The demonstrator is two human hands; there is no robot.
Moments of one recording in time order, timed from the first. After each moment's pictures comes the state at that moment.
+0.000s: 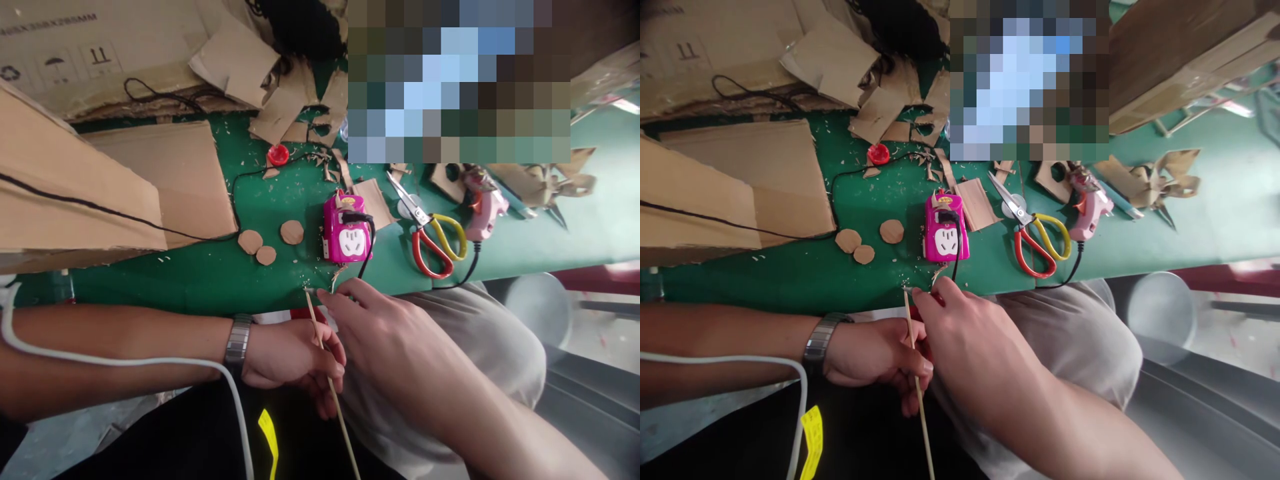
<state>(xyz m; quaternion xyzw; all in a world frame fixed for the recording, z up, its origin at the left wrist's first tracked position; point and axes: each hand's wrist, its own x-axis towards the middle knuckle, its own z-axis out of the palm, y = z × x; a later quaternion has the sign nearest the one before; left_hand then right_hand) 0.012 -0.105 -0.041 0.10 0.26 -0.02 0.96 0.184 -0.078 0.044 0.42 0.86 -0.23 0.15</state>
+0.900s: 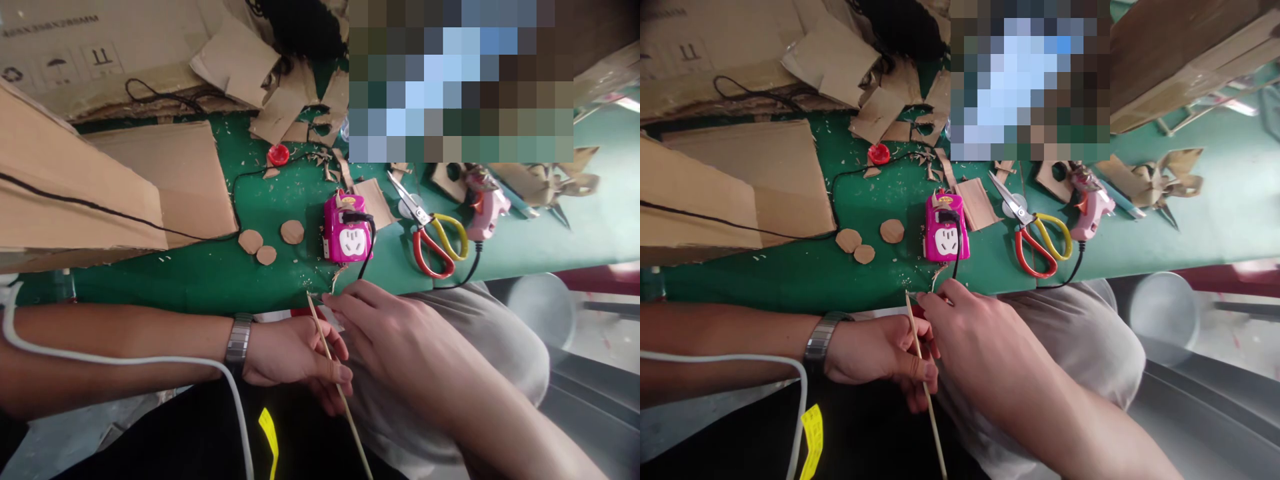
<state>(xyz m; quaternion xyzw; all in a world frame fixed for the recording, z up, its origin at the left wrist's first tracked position) 0.012 -0.107 -0.043 0.09 0.26 0.00 0.96 0.192 -0.077 0.047 0.44 0.86 -0.25 0.10</state>
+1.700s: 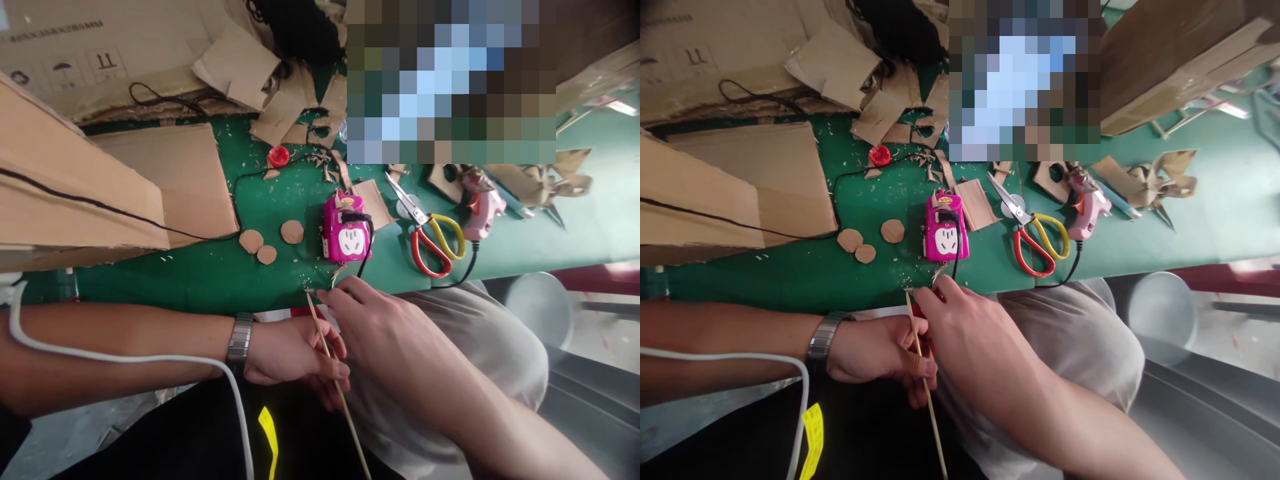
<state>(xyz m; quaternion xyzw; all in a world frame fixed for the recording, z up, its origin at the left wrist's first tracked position) 0.013 -0.111 -0.044 0.10 0.27 0.01 0.96 0.185 -0.081 0.042 0.39 0.88 -0.20 0.15</state>
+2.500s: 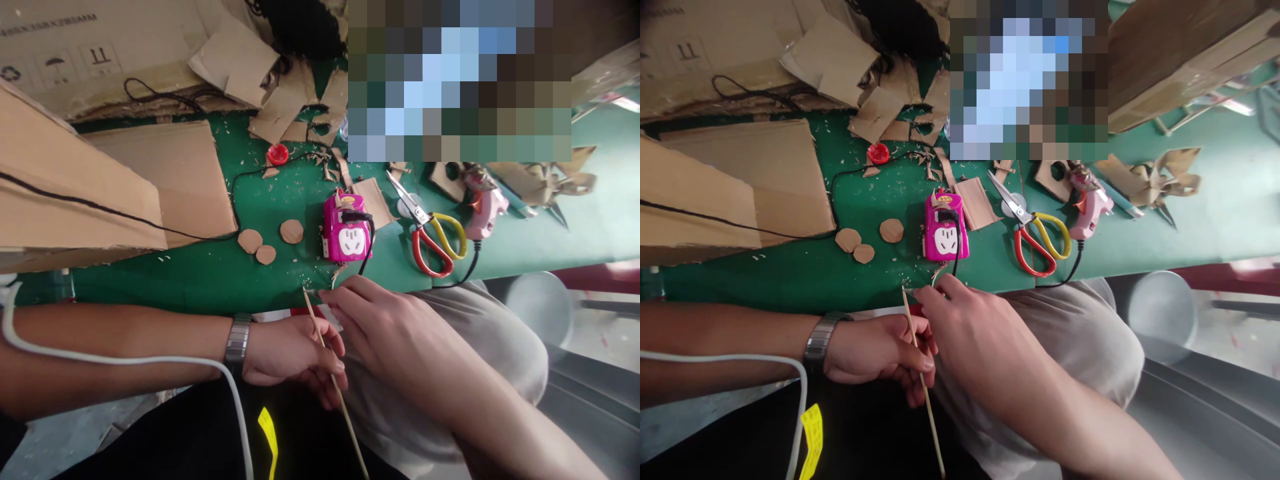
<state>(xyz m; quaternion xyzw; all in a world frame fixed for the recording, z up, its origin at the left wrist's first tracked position) 0.013 -0.102 -0.038 0.09 0.29 -0.01 0.95 0.190 -0.076 0.044 0.44 0.86 -0.24 0.07</state>
